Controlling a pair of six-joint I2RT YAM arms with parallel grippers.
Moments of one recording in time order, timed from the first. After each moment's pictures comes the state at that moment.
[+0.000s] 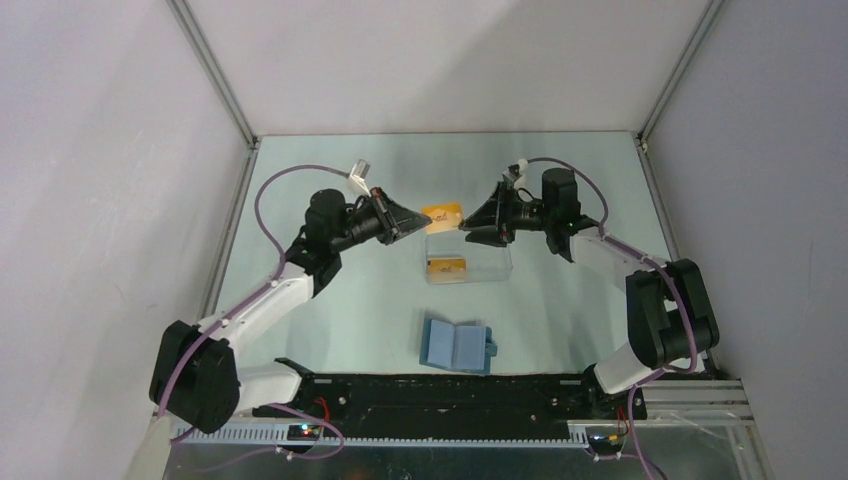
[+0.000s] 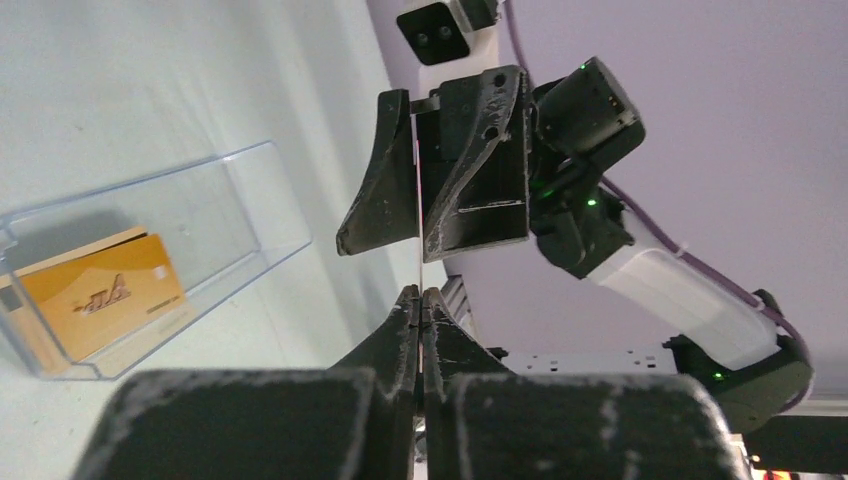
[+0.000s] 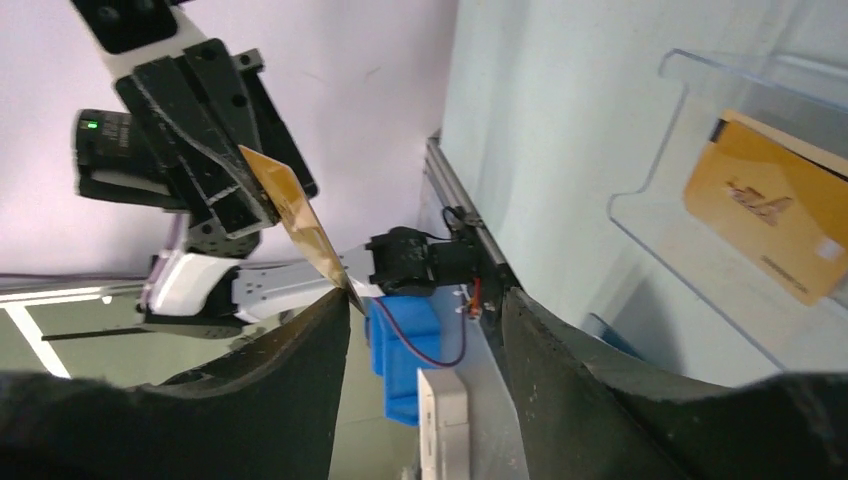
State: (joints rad) left arm -0.44 1.22 0.77 0.27 0.54 -1.04; right arm 0.30 1.55 0.93 0.20 -1.01 0.98
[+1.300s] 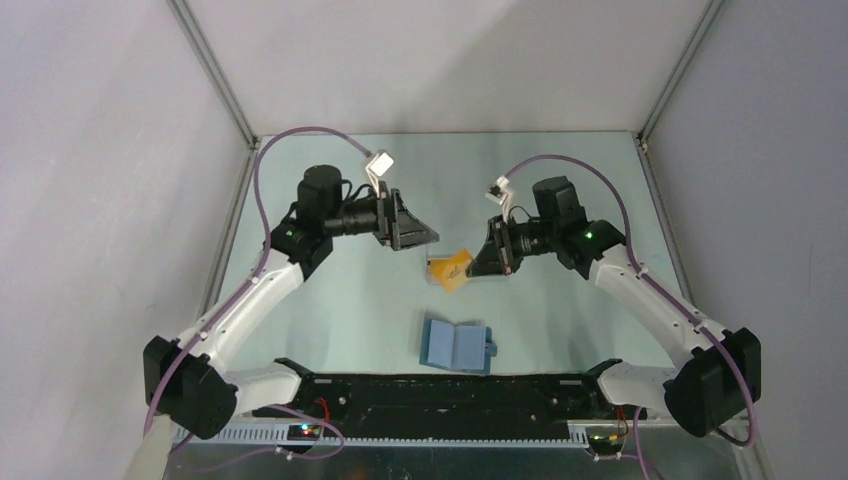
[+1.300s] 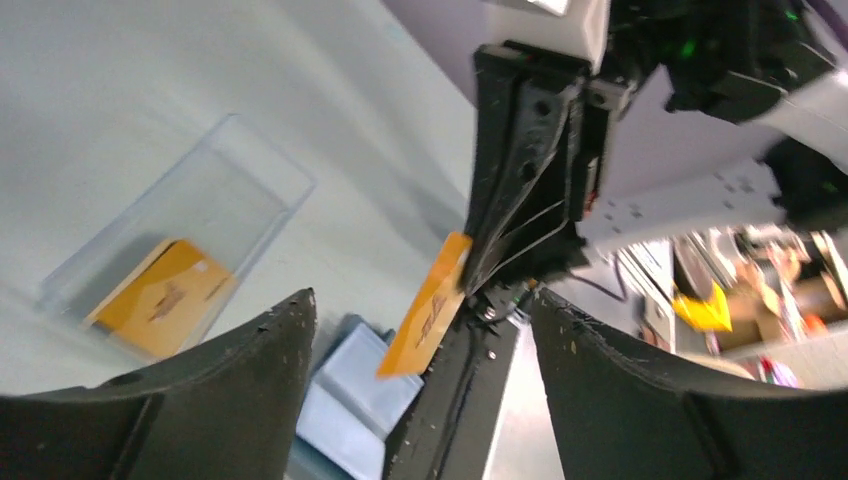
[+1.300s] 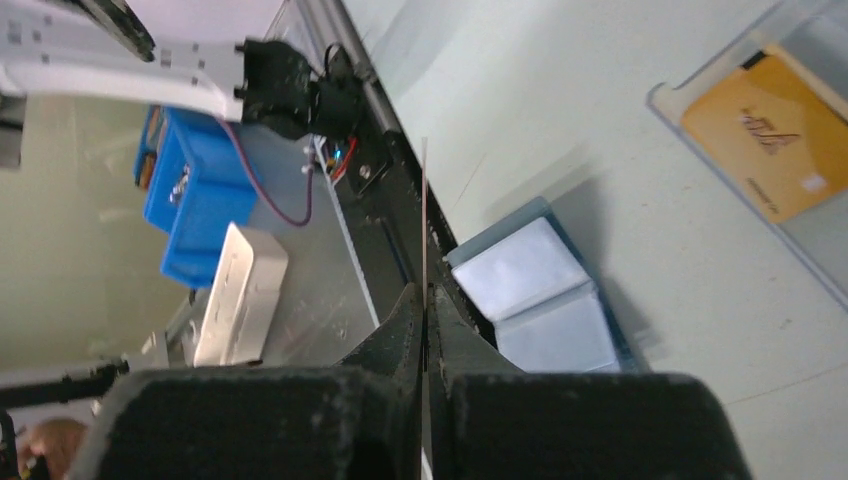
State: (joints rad) left arm -0.45 1.17 0.99 -0.12 0.75 -0.50; right arm 0.47 1.24 1.04 -0.48 -0.87 0.27
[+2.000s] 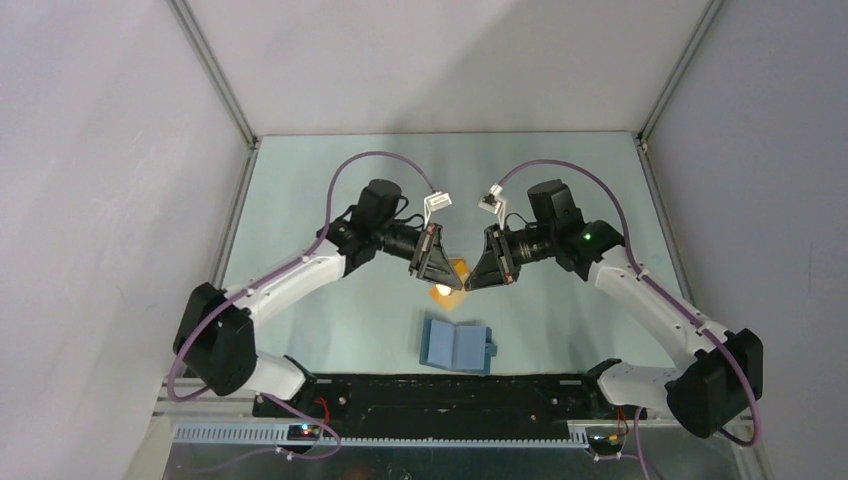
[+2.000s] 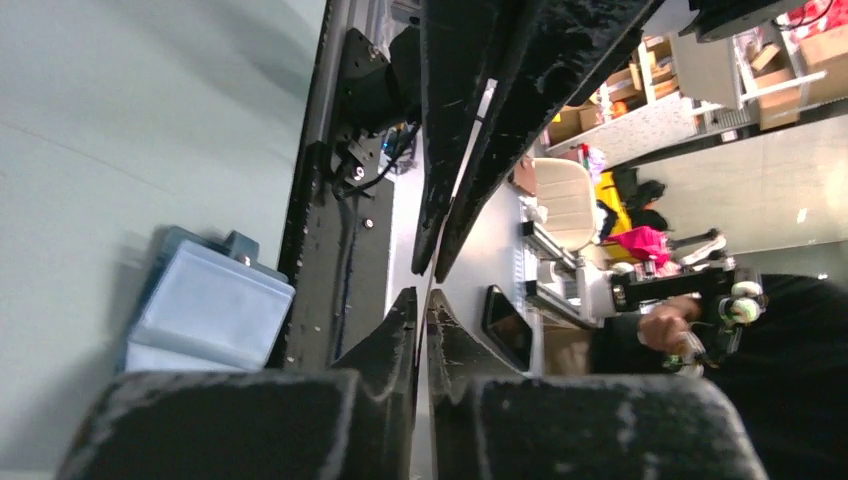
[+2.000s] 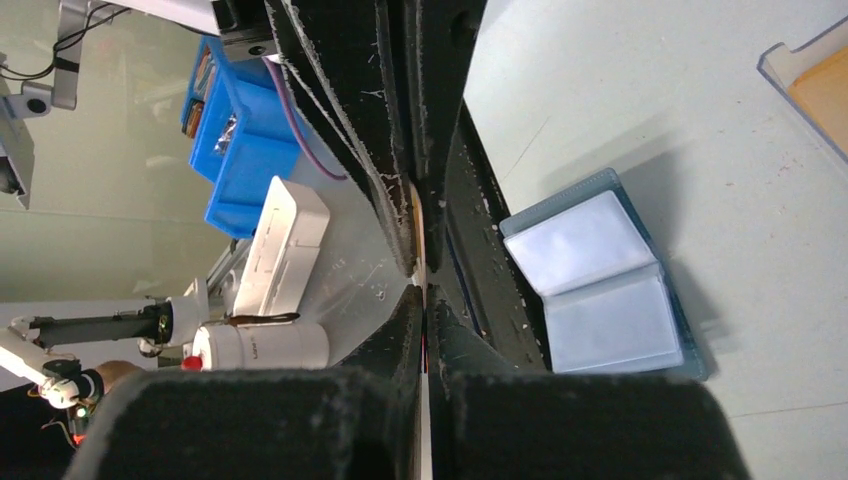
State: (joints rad) left arm -0.64 1.41 1.03 -0.15 1.13 -0.49; right arm 0.52 1.22 1.06 -0.58 -0.97 0.22
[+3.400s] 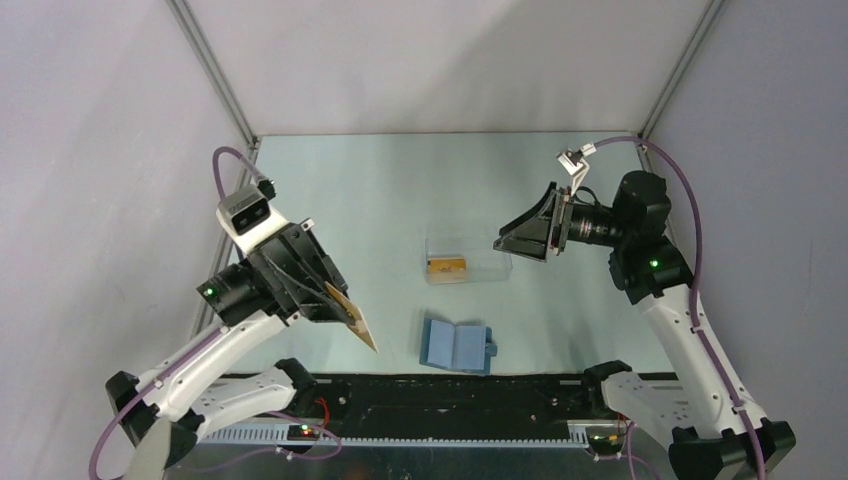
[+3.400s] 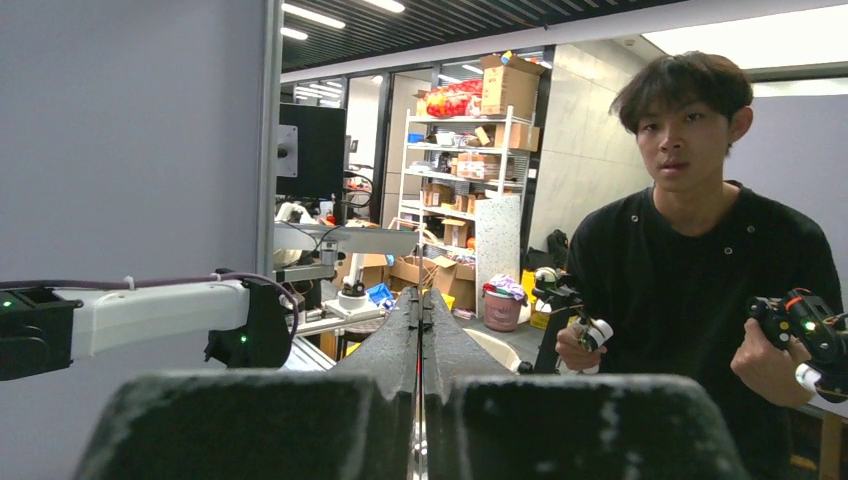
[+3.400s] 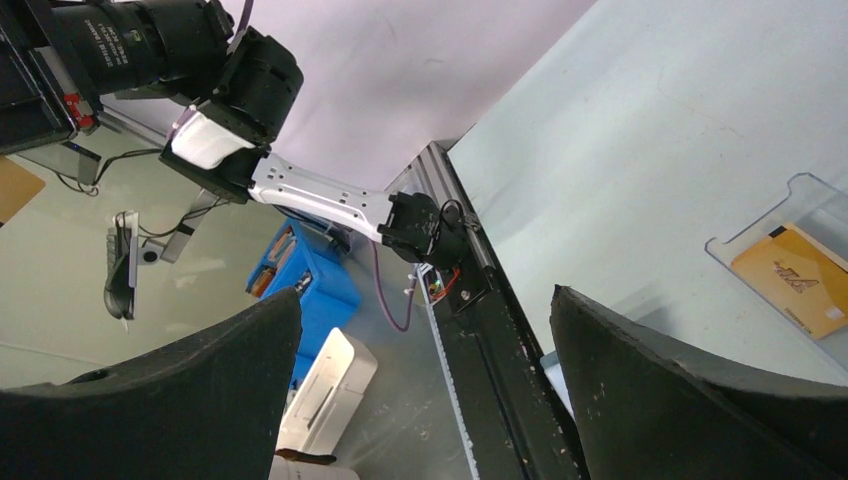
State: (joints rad) left arm -0.74 0.97 0.95 1.48 0.90 -1.59; right arm 0.27 0.94 1.06 -0.21 -1.06 0.66
